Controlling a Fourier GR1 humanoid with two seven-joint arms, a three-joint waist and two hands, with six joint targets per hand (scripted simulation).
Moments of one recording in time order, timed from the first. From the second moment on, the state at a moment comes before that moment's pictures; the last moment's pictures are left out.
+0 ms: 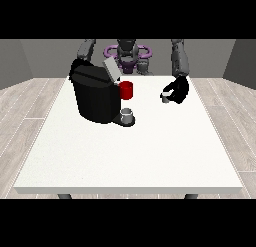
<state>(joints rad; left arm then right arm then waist) -0.63 0.40 0.03 -0.56 -0.61 0.13 -0.31 -0.20 -0.02 -0.05 -1.37 -0.02 -0.15 -0.06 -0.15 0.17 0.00</state>
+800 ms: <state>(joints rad) -0.83 0.41 0.03 -0.67 -0.60 -0.10 -0.27 -0.24 -0.03 -0.06 -1.27 -0.04 -0.13 -0.08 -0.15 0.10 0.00</state>
